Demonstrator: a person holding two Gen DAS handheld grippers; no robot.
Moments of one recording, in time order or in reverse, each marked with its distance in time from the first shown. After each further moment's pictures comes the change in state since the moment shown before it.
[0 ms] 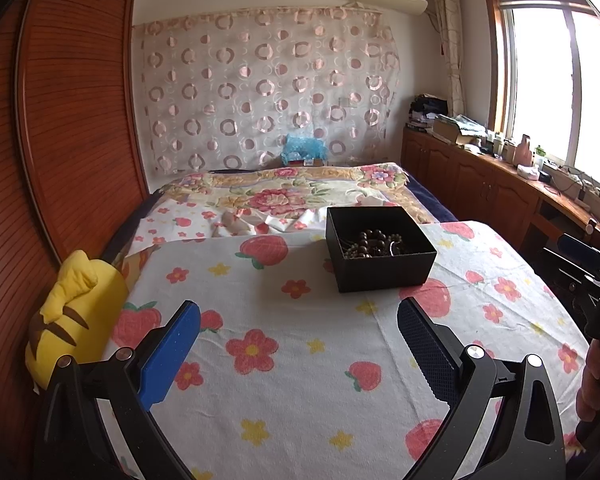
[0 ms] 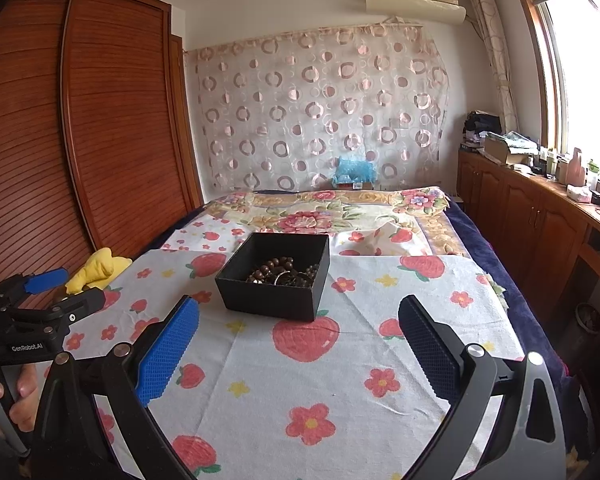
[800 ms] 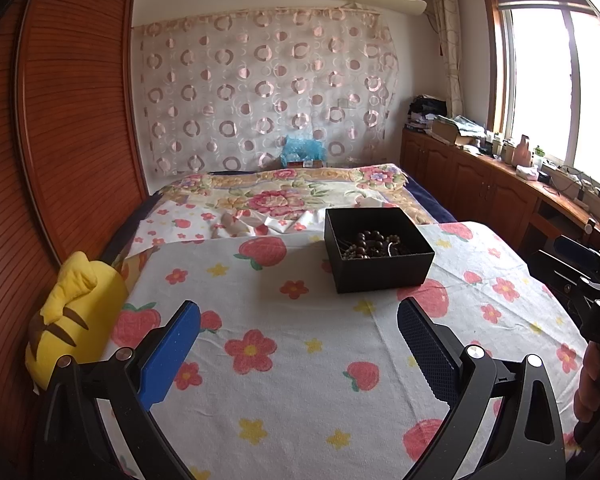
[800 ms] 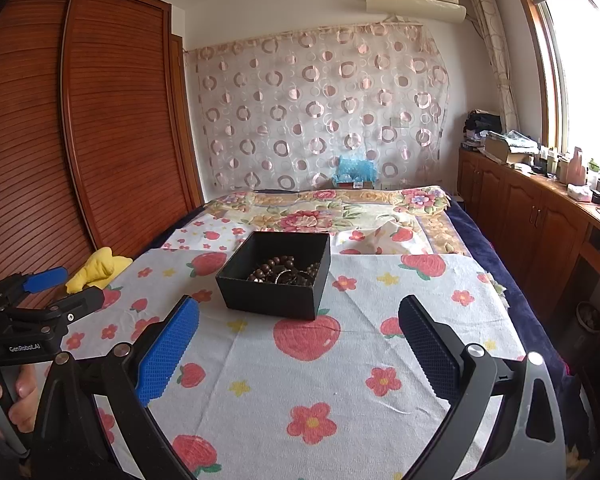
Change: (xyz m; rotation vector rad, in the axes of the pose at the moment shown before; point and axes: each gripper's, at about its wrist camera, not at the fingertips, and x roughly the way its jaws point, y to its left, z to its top) left arm 0.000 -0.001 0.000 0.000 -0.001 0.003; right arm 0.000 0.000 0.000 0.002 0.000 0.000
